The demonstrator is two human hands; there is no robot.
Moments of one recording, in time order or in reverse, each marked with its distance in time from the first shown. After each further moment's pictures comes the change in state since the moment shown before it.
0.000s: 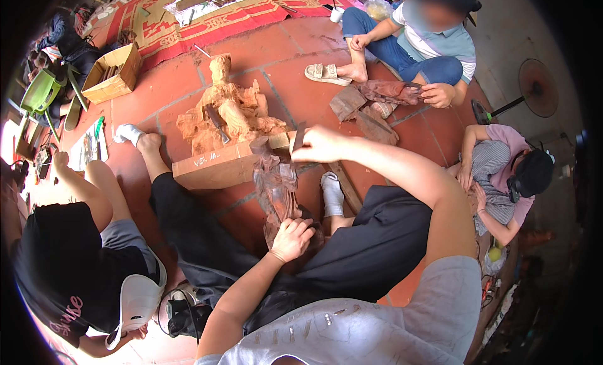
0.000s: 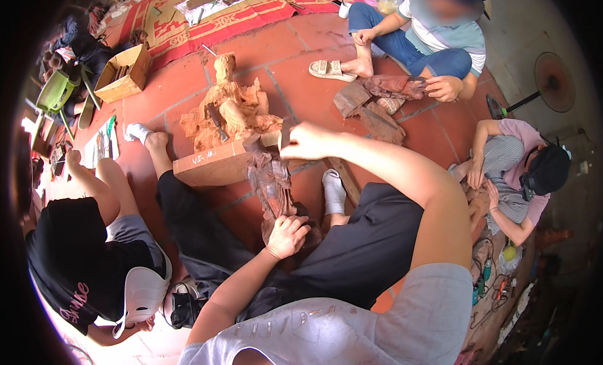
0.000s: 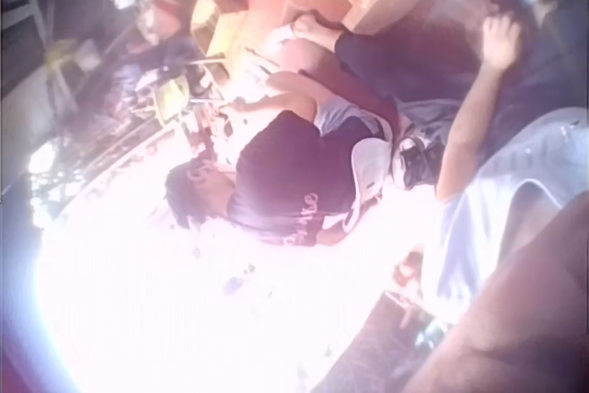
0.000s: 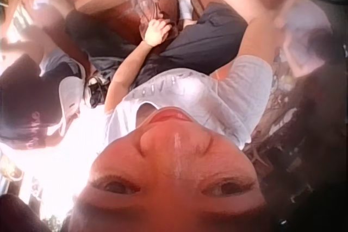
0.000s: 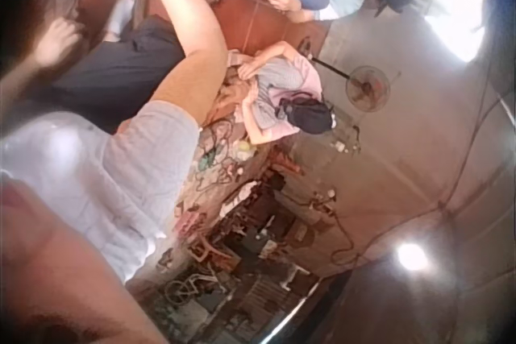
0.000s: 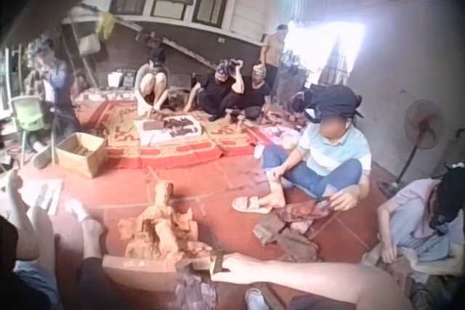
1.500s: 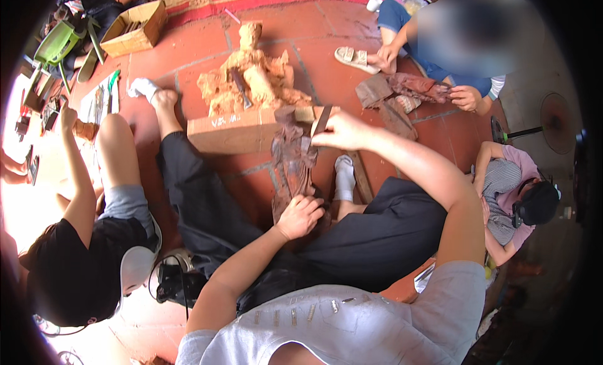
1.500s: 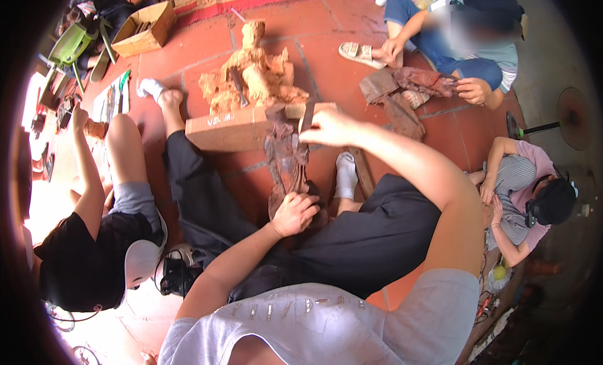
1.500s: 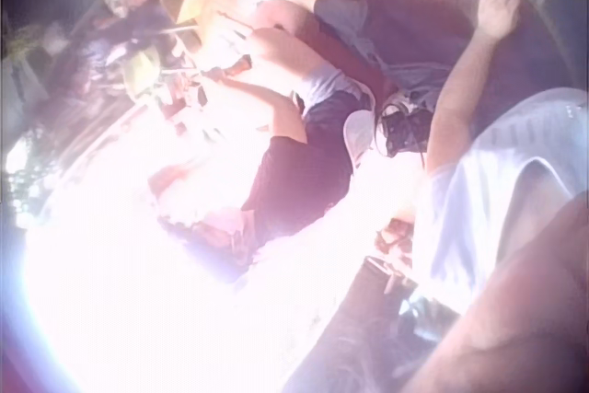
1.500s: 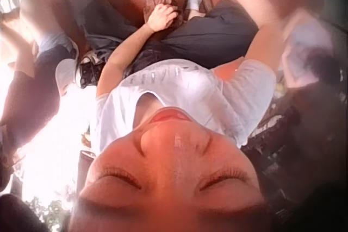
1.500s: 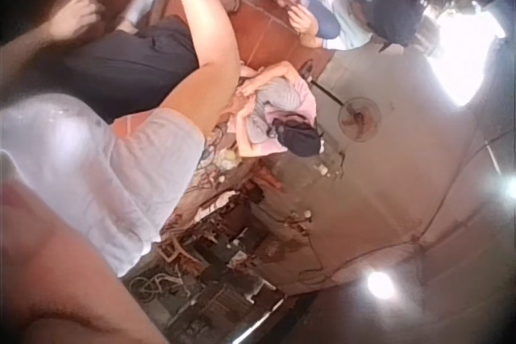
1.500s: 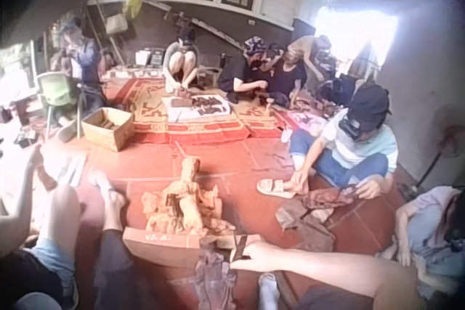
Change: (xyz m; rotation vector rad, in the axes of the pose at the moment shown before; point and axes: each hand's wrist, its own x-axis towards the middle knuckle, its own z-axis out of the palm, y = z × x) left_hand -0.002 -0.002 0.003 -0.015 -0.011 -0.002; right_hand -0.003 -0.010 0.006 0.192 -0.139 0.070
